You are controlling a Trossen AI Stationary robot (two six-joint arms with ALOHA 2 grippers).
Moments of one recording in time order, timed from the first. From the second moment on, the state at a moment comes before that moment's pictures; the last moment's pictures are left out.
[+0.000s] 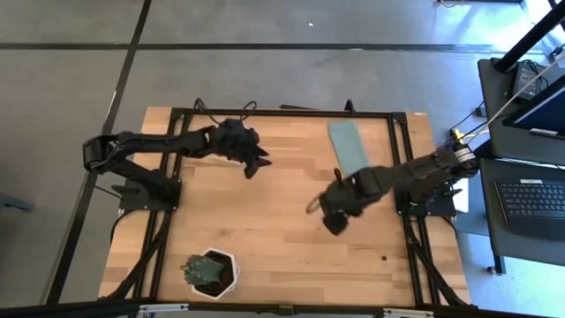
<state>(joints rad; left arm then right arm) 0.37 1.34 0.77 -0.01 0.25 -0.23 0.30 1.61 1.43 -1.31 -0.09 1.14</state>
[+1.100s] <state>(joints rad) 0.23 1.34 0.77 0.29 0.24 -0.37 1.09 1.29 0.81 -0.89 0.17 2.22</state>
